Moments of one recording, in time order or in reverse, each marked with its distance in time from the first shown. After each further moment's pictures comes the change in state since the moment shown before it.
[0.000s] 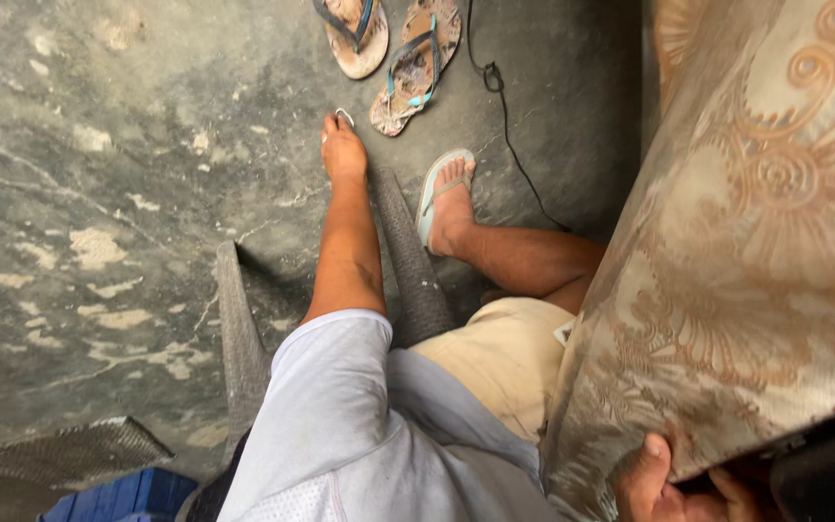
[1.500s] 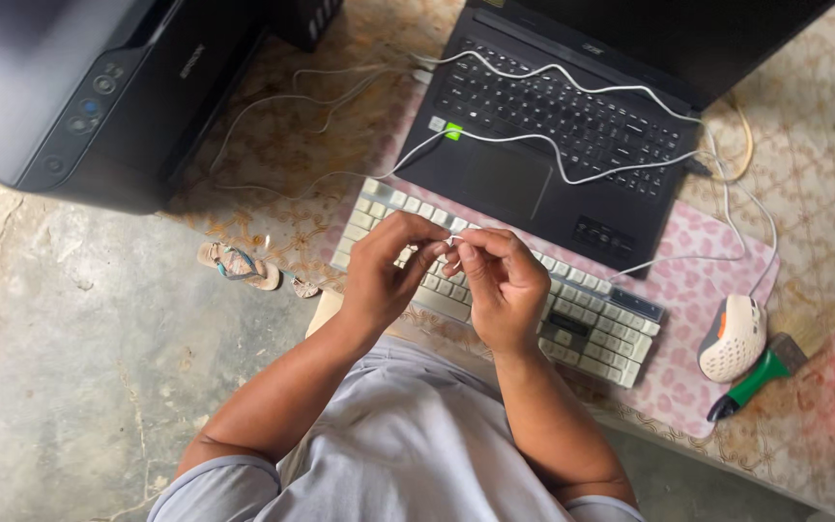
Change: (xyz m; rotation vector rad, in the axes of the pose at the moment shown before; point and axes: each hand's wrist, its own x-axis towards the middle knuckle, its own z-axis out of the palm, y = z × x) left_hand -0.706 0.198 -0.197 -0.122 -0.853 1.838; right_hand -0.134 0.029 -0.136 1.324 0.816 0.449
